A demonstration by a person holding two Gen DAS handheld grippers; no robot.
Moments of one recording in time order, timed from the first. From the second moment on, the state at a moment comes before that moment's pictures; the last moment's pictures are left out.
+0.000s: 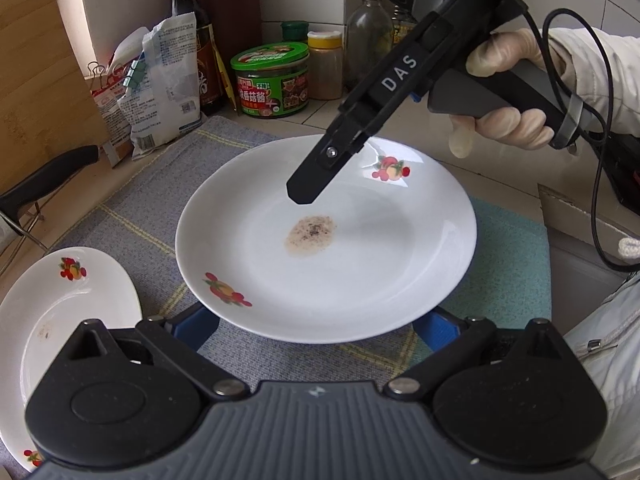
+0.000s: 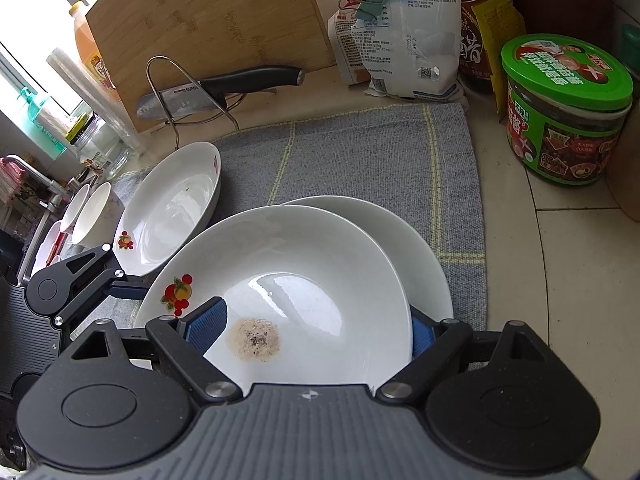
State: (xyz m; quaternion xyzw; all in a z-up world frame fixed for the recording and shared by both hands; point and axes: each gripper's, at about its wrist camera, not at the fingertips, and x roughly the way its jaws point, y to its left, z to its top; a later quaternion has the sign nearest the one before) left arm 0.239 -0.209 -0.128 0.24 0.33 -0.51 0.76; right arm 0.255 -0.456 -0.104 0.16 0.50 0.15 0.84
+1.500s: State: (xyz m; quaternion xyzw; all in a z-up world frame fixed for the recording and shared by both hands) left arm 0.234 -0.196 -0.125 0.25 0.29 -0.51 0.77; right arm 0.221 -0.460 -0.086 0.14 0.49 0.09 0.85
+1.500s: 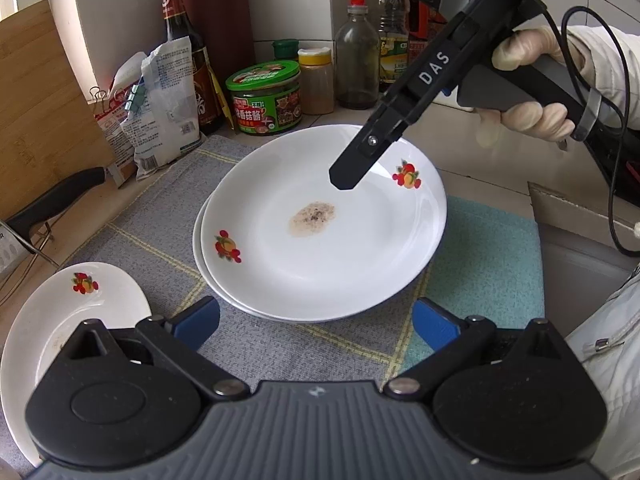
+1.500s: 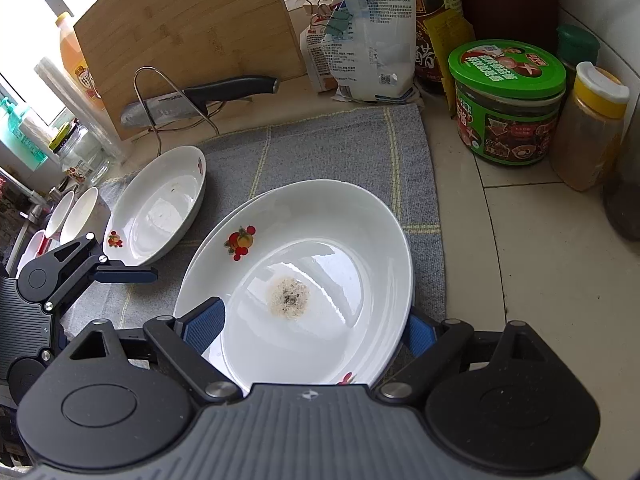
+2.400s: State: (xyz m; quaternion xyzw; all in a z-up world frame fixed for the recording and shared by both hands) left arm 0.217 -0.150 -0.108 0.20 0.28 -0.42 0.84; right arm 0.194 -0.395 -0.058 -0.02 0.45 0.05 0.89
